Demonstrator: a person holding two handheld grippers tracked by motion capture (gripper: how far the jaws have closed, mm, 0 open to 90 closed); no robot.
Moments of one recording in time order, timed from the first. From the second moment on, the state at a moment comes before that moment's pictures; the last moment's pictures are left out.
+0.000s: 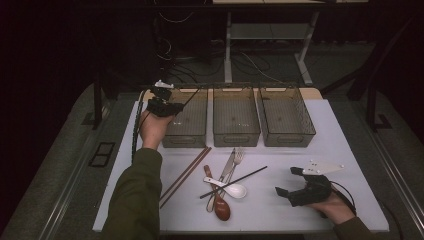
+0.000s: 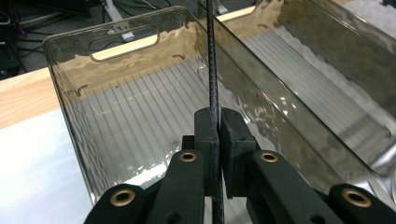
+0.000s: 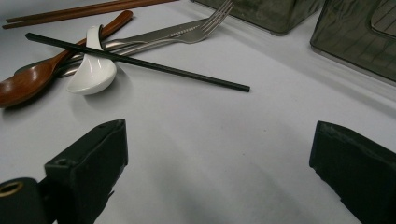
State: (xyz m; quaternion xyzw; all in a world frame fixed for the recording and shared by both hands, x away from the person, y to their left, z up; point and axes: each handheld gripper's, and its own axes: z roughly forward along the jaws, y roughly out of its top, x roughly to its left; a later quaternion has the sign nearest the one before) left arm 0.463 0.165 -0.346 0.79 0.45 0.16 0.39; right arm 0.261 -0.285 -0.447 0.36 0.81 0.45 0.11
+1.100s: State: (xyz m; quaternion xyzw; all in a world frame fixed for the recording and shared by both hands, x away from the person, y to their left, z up) left arm 0.495 0.153 -0.388 0.79 0.50 0.14 0.33; right arm 0.259 -0.287 -0.446 0.36 0.81 0.45 0.11
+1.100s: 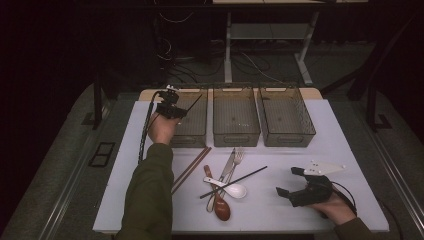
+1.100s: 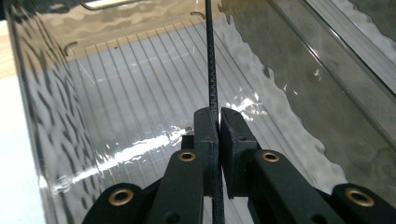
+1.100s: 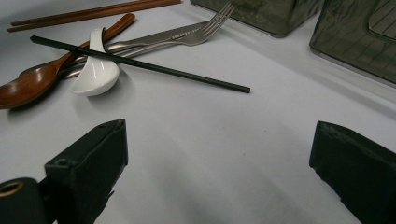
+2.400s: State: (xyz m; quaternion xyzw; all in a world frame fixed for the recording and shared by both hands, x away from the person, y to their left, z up) left arm 0.427 0.144 -0.351 0.81 0.37 0.14 0.43; right arm 0.258 -0.287 -0.445 0.36 0.81 0.45 0.11
